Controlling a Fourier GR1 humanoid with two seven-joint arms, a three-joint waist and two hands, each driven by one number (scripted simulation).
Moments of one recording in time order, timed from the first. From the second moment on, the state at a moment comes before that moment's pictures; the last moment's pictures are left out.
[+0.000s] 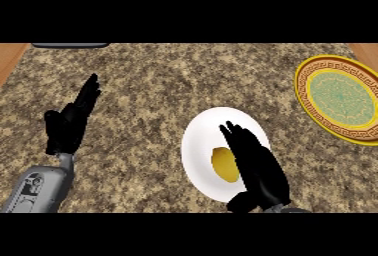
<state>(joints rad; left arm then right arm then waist) -0.25 0.29 -0.08 -1.42 0.03 0.12 0.09 -0.10 -0.12 0.51 -1.78 0.92 0.22 0.52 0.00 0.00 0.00</state>
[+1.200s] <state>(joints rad) -0.23 0.20 -0.01 -1.46 -0.08 0.06 0.12 -0.11 -0.06 0.41 -1.57 1.05 0.06 0.31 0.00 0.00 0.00</state>
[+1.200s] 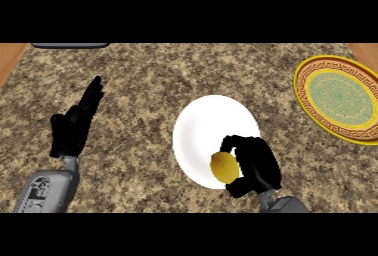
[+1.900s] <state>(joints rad) -0.23 0.21 0.04 -1.43 -0.07 0.07 0.10 -0.09 -0.61 -0.23 -1.43 0.72 0.08 -0.07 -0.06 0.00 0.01</state>
